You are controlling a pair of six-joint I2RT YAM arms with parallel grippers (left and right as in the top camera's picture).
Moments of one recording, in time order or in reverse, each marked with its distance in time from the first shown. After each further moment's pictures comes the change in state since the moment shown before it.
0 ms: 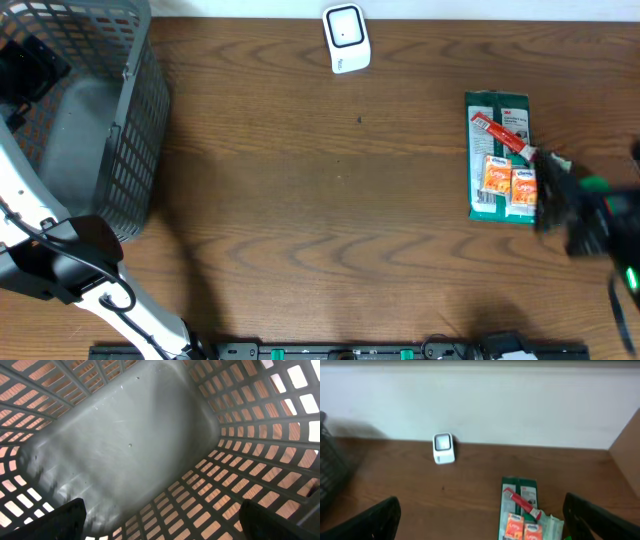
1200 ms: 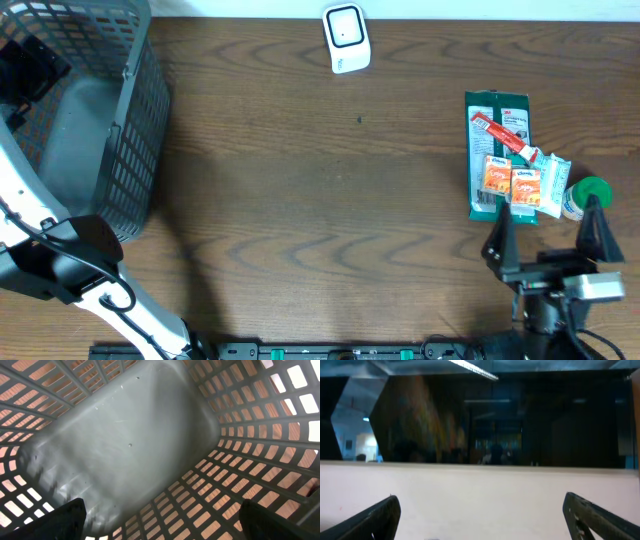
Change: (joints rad) left arm 0.000 0.000 0.000 0.000 0.000 0.000; right arm 0.028 -0.862 -1.456 1.417 0.011 -0.108
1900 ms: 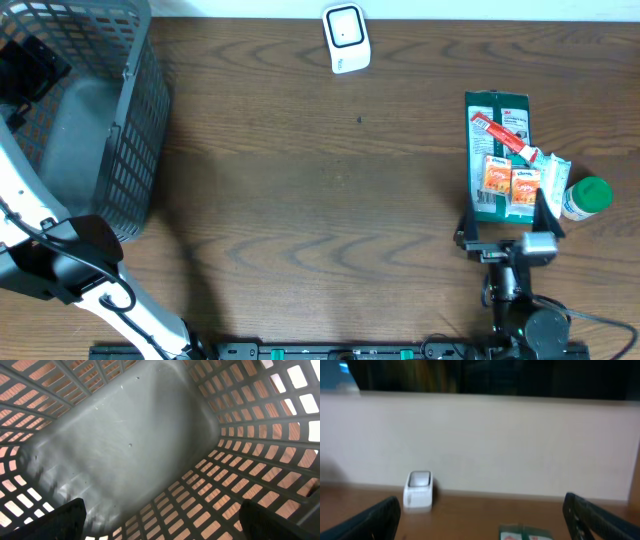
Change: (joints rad) left arm 0.000 0.000 0.000 0.000 0.000 0.000; right arm -0.056 -0.005 -0.325 0.051 0.000 0.001
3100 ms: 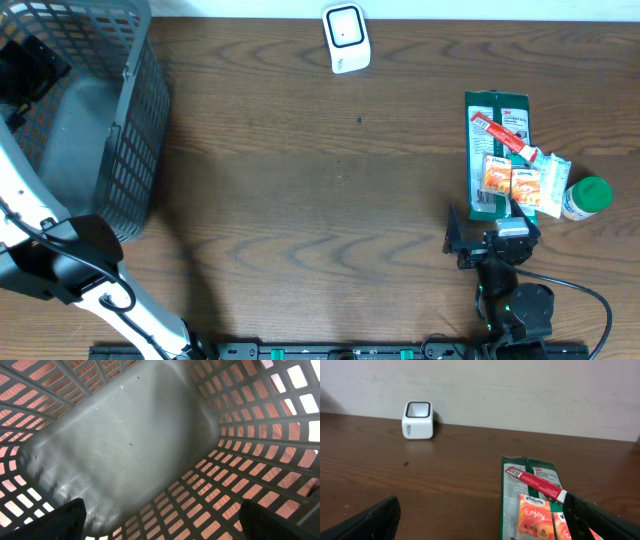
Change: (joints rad) left arm 0.000 0.000 0.000 0.000 0.000 0.000; right arm 0.000 0.002 -0.001 -0.316 0.000 -0.005
